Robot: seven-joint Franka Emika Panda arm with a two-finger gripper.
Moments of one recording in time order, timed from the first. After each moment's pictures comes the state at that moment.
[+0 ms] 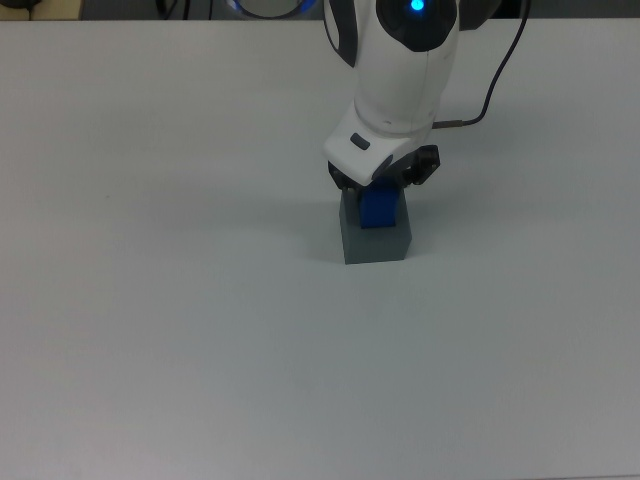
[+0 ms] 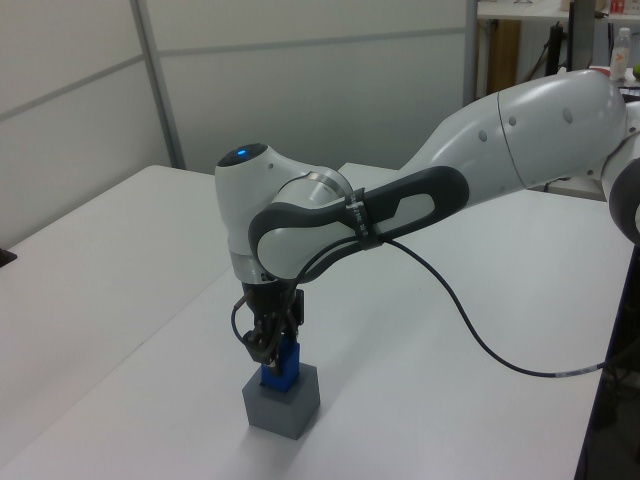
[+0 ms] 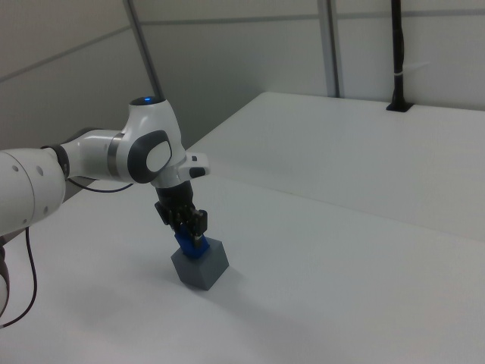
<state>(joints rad) 0.25 0.38 0.01 -1.58 0.02 1.92 0.21</state>
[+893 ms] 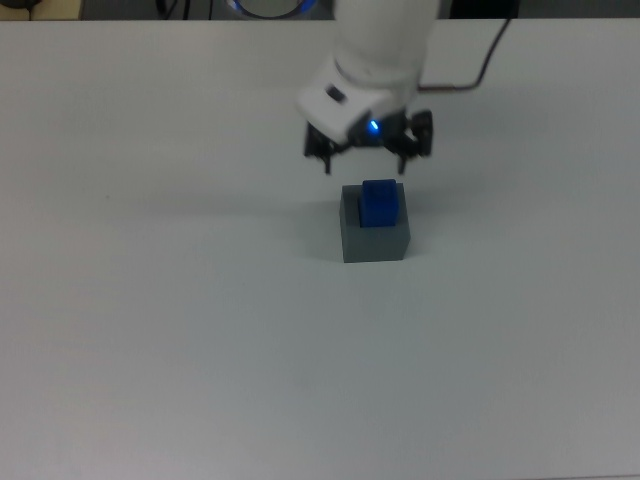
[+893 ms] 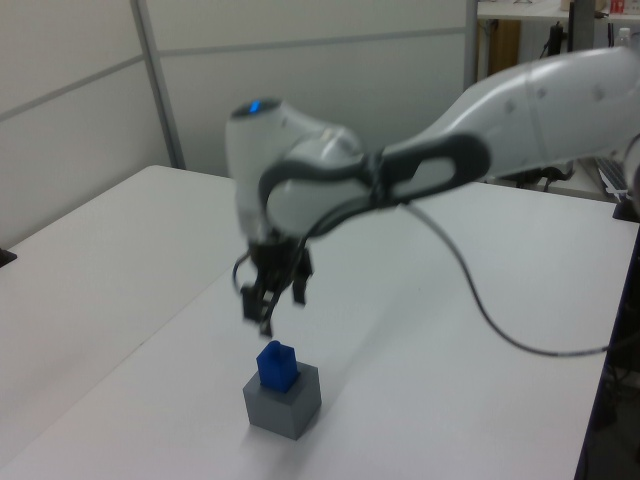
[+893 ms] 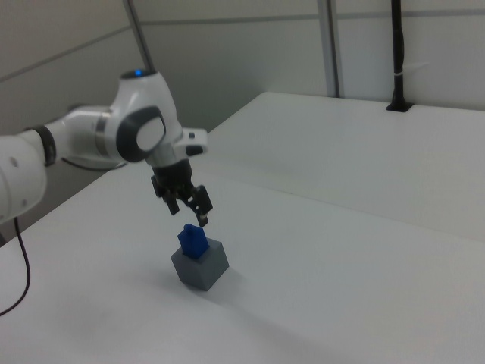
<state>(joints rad) 0.21 0.26 0.00 -1.56 0.02 1.85 0.23</state>
